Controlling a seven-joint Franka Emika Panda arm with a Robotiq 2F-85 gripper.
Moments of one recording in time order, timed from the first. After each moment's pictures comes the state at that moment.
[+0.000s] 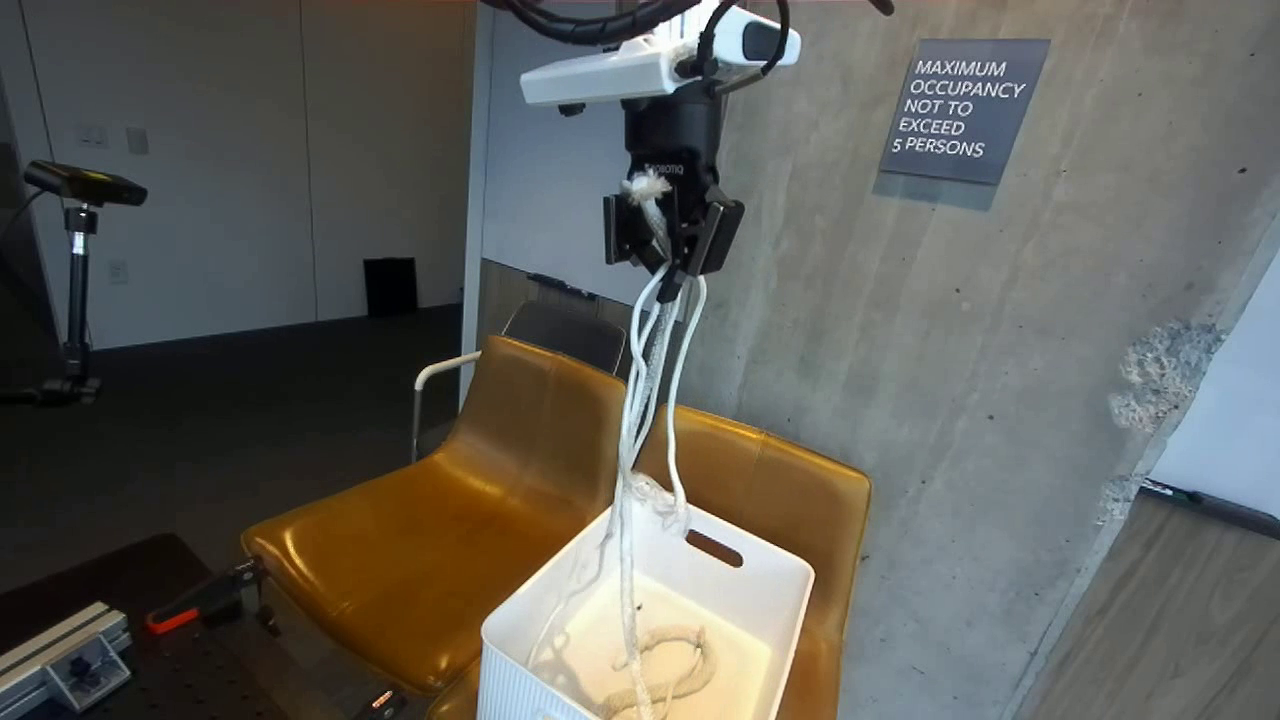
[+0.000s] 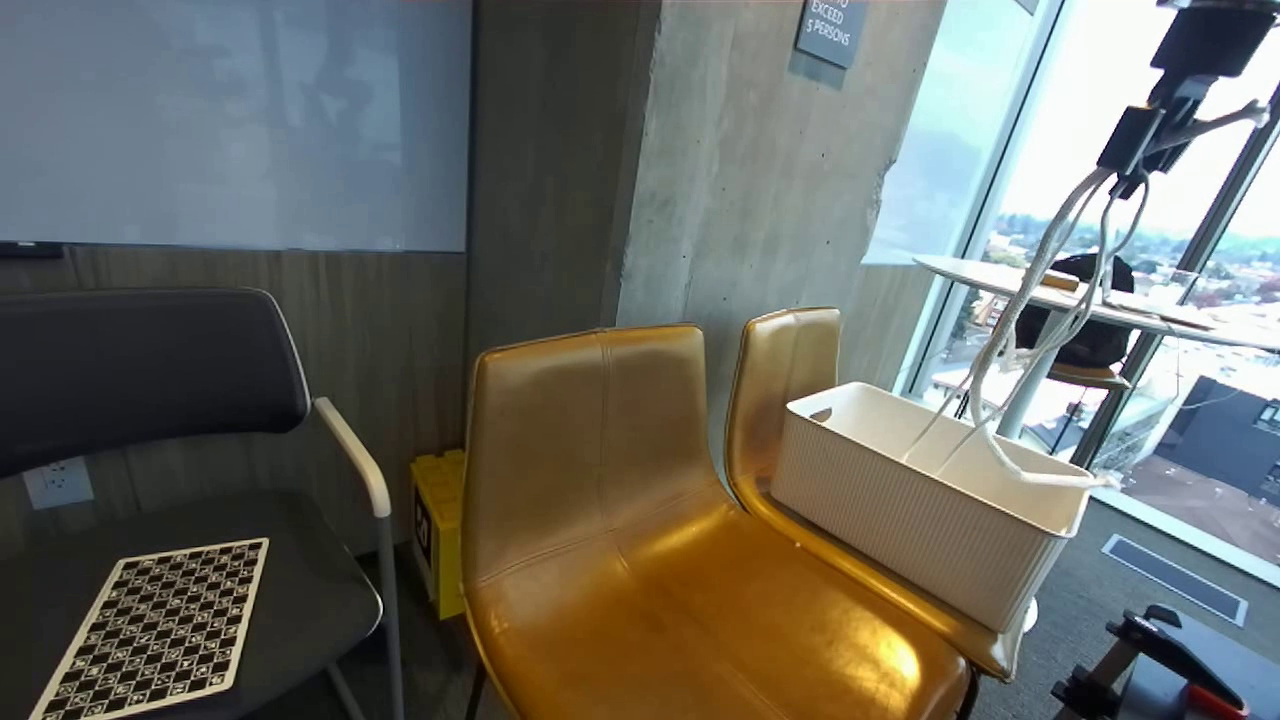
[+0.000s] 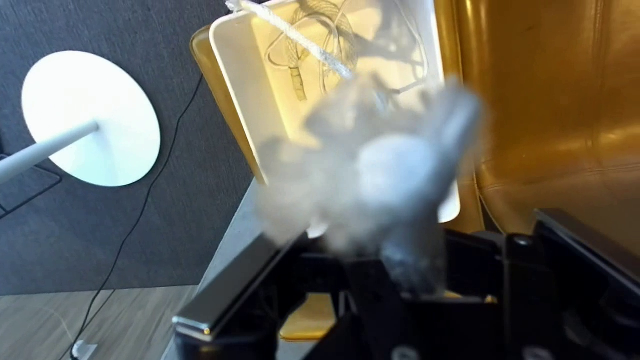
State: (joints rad) arm -0.17 -0.01 -0.19 -1.82 -0.09 1.95 -0.19
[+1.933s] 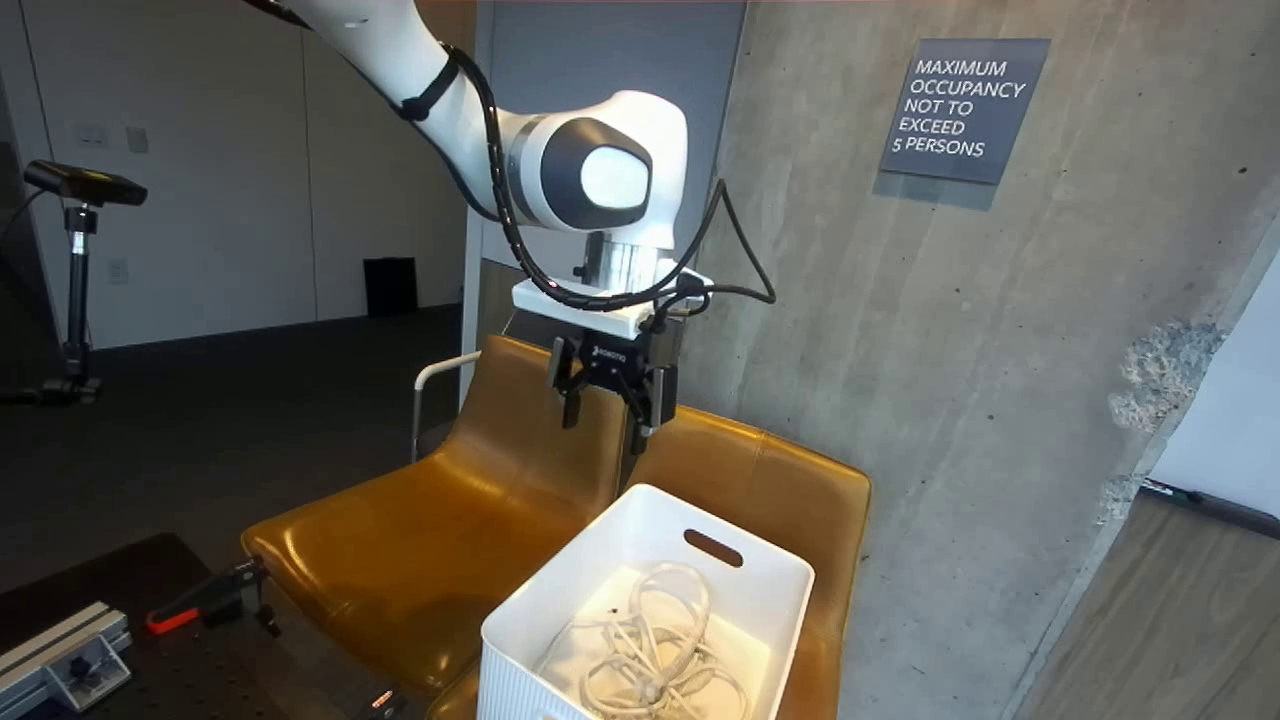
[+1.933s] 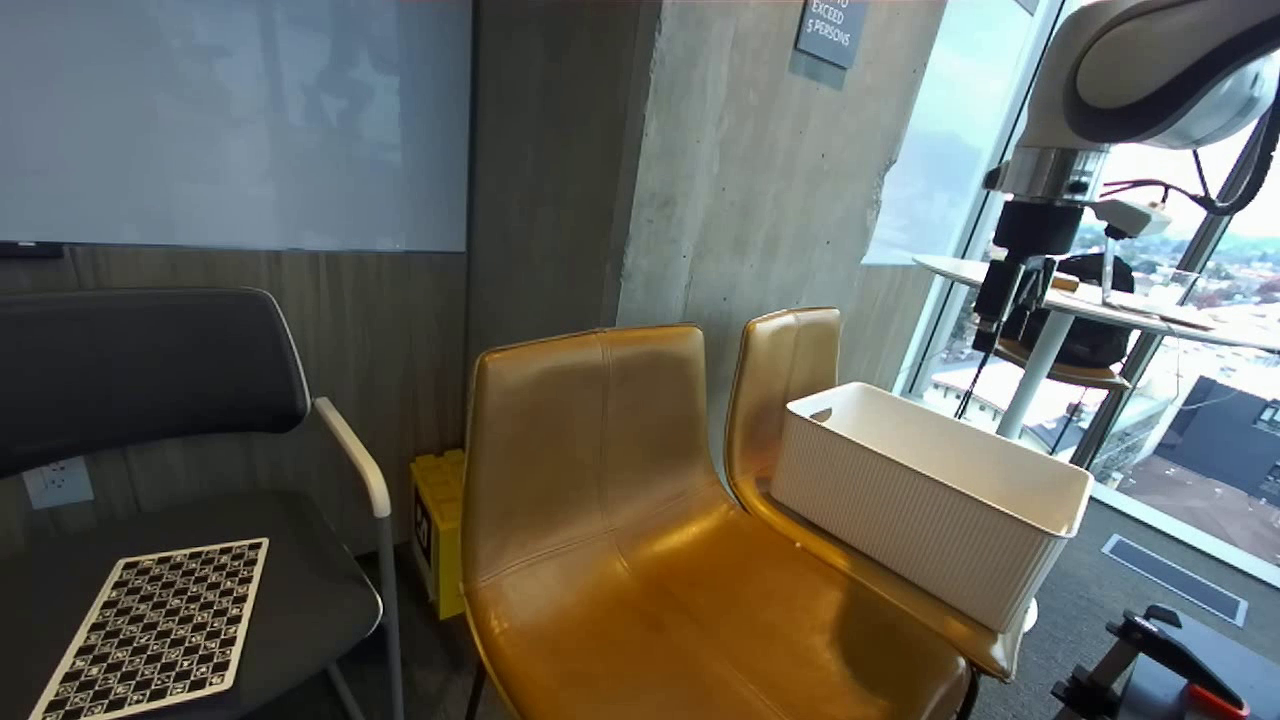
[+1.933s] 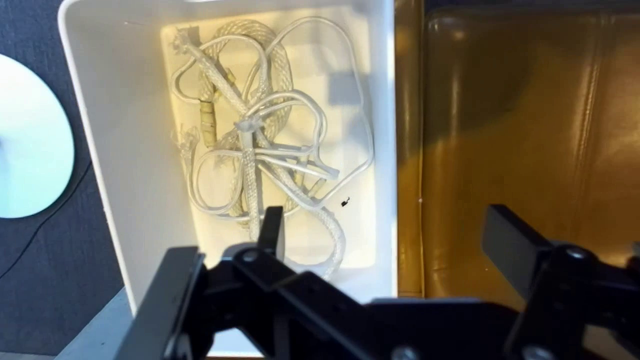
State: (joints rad) arm -0.15 0.28 -0.09 -1.88 -0.07 2.11 -0.25
